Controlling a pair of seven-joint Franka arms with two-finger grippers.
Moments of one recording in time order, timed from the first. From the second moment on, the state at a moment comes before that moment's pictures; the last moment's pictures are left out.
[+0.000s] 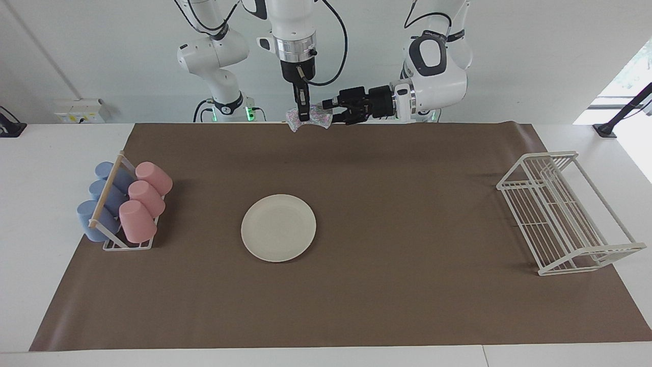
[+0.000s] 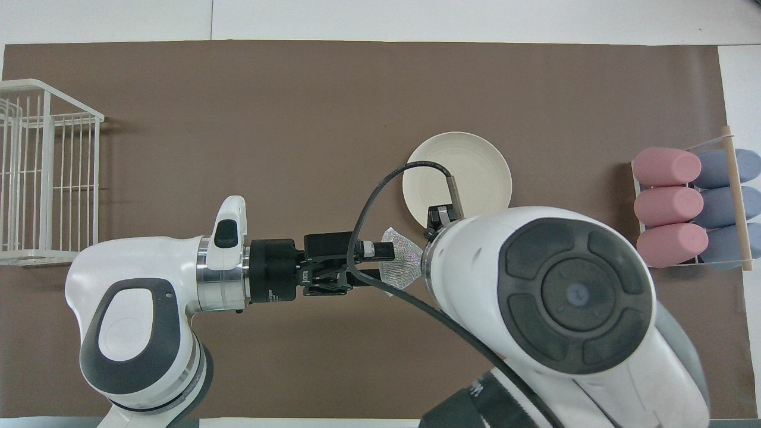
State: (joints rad) left arm -0.44 -0.21 -0.12 -2.27 -1.67 2.12 0.11; right arm 0.44 -0.06 0.17 -1.70 0.02 1.72 2.08
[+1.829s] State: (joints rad) left arm -0.20 -0.20 -0.09 -2.21 -0.92 2.09 -0.20; right arm -0.02 -0.11 0.13 -1.68 0.02 1.57 0.51
